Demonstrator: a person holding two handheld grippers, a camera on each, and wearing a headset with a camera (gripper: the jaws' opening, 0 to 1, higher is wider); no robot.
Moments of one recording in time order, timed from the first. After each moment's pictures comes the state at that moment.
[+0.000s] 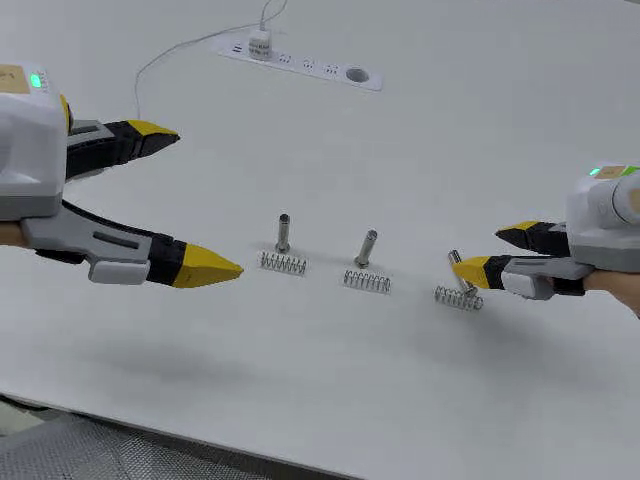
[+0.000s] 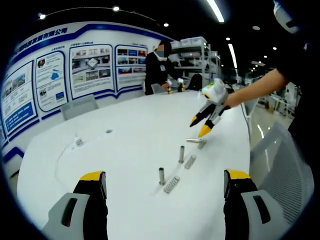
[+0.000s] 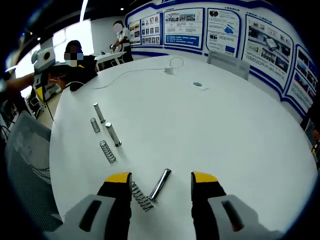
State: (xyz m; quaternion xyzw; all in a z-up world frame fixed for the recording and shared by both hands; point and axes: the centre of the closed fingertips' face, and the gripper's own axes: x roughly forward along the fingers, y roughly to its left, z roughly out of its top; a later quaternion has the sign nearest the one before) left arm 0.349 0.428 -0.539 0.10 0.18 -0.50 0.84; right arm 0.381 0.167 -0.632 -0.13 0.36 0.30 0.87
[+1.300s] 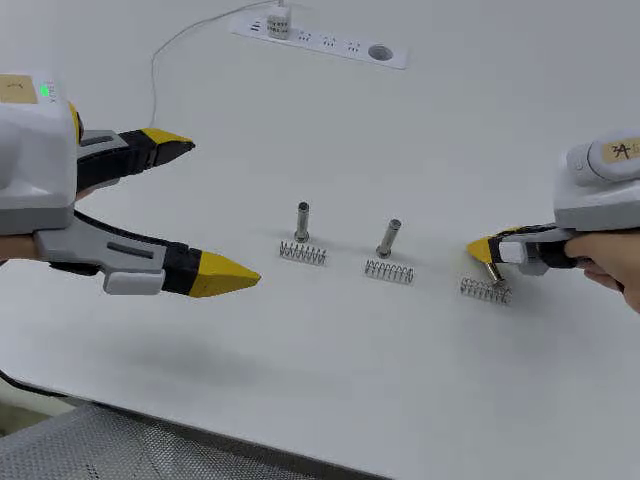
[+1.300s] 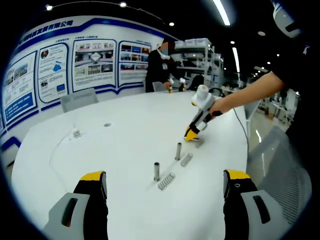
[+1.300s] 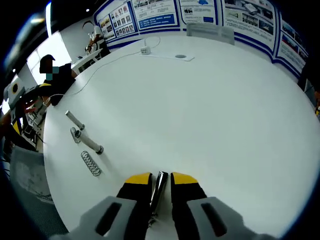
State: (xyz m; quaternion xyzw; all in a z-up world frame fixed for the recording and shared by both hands) left arm 0.342 0.425 -0.548 0.07 0.19 -0.50 0.84; right arm 0.400 0.167 -0.675 -0.04 0.46 0.23 0.86
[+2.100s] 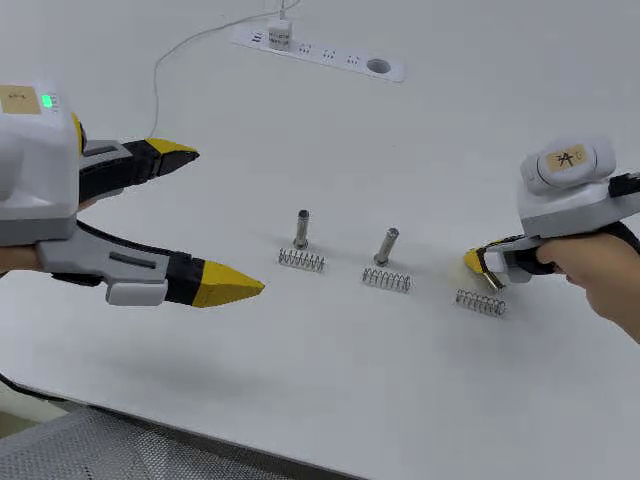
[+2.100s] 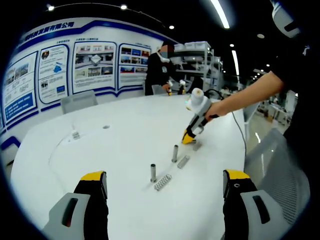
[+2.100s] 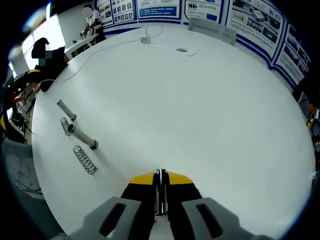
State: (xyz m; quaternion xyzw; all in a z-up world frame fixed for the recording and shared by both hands) left arm 0.333 0.427 -0.543 0.07 0.19 -0.50 0.84; right arm 0.395 0.167 -0.674 -0.11 0.49 0.20 0.85
